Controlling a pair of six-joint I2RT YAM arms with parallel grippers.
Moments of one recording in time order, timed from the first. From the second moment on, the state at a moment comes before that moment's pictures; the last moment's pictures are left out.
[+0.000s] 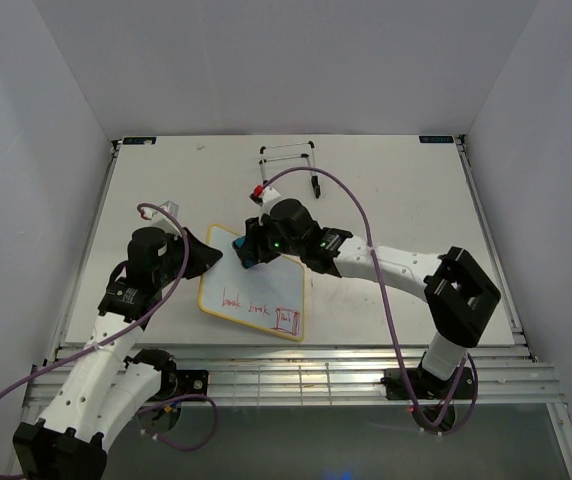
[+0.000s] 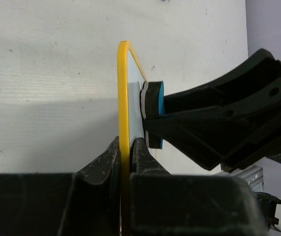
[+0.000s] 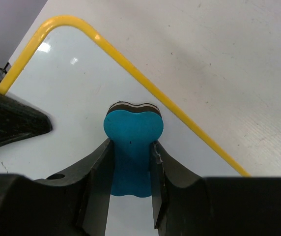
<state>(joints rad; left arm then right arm) -0.27 0.76 0.66 -0.40 0.23 -0.64 0.97 1.72 1.22 0.02 -0.14 0.43</state>
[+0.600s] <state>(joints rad) -0.28 0.76 0.66 -0.41 0.25 -0.64 1.24 1.54 1.03 0.12 0.07 0.50</state>
